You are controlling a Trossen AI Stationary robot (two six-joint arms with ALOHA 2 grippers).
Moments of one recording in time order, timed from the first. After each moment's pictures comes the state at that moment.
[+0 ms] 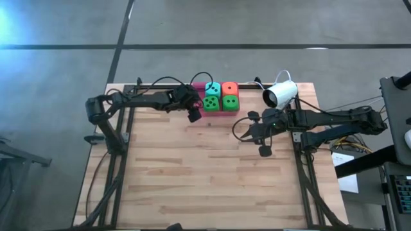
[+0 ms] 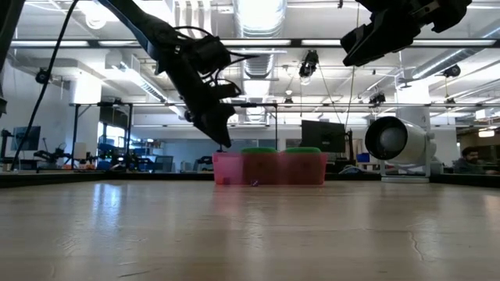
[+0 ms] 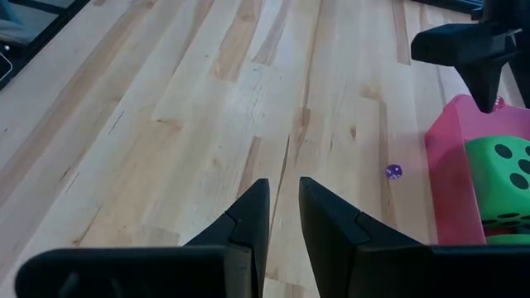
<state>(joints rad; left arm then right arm) 0.44 1.72 1.08 -0.24 -0.22 0.10 -0.04 1.03 0.78 -0.41 -0.16 -0.21</state>
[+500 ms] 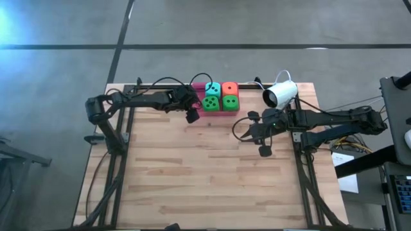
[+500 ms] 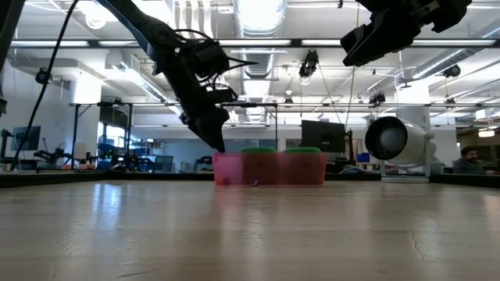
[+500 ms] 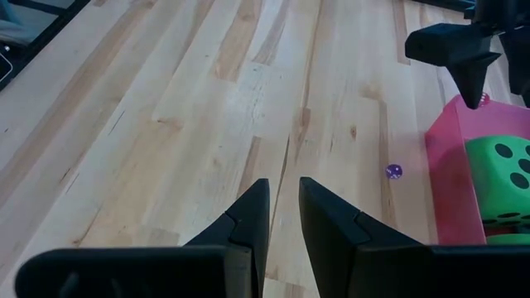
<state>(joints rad) 0.44 1.73 1.07 -0.29 -0.23 0.11 -0.04 1.03 0.77 -0.41 -0.16 -0.21</state>
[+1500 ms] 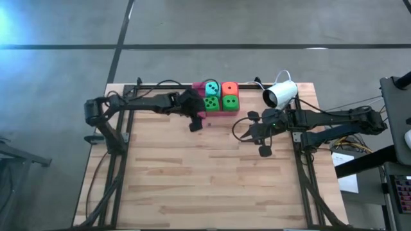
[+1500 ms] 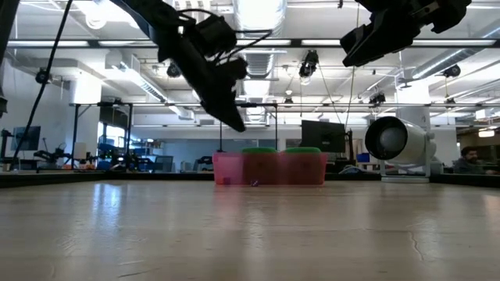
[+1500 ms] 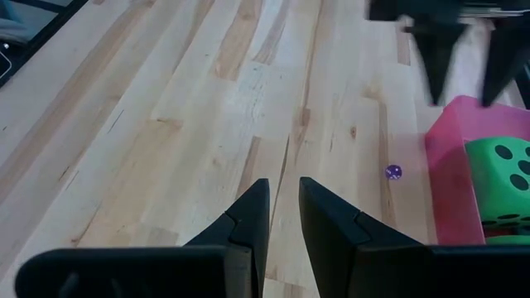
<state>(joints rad) 0.35 1.70 1.14 -0.32 -0.01 0.21 -0.03 1.03 0.77 -0.41 -0.16 -0.22</state>
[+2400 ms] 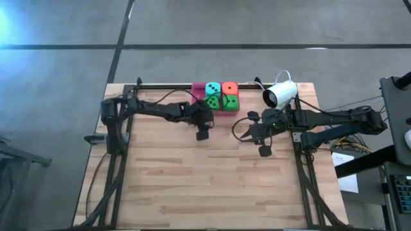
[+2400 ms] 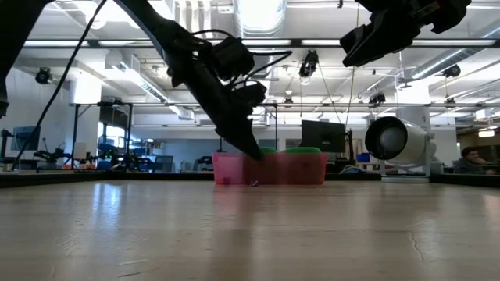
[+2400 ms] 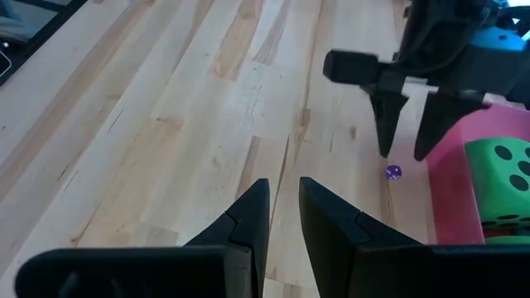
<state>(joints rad) 0.27 1.88 1.14 -0.16 0.05 0.18 -0.03 1.03 0.77 -0.41 -0.16 -0.22</state>
